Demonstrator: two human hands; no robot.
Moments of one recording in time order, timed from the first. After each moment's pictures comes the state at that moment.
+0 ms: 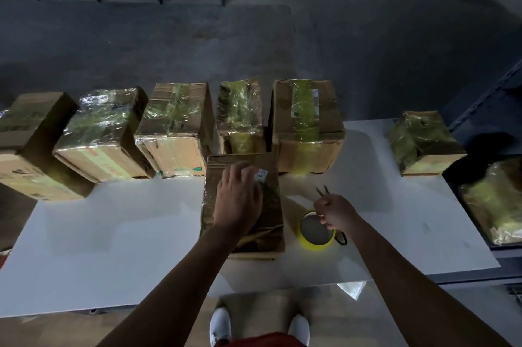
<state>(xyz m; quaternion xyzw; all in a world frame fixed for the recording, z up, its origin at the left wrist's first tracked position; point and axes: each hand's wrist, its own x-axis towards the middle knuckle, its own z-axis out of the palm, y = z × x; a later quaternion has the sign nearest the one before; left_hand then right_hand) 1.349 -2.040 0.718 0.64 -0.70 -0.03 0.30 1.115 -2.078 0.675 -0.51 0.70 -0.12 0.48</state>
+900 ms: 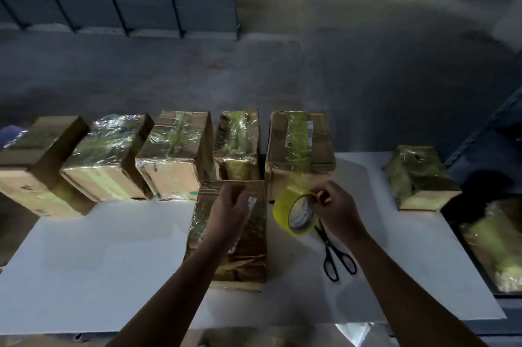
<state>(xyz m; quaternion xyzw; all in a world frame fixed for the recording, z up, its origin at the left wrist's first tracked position) 1.327 -2.051 0.761 0.69 -0.46 -0.32 0.45 1.103 -2.105 0.727 -0.71 0.55 -0.36 0.26</state>
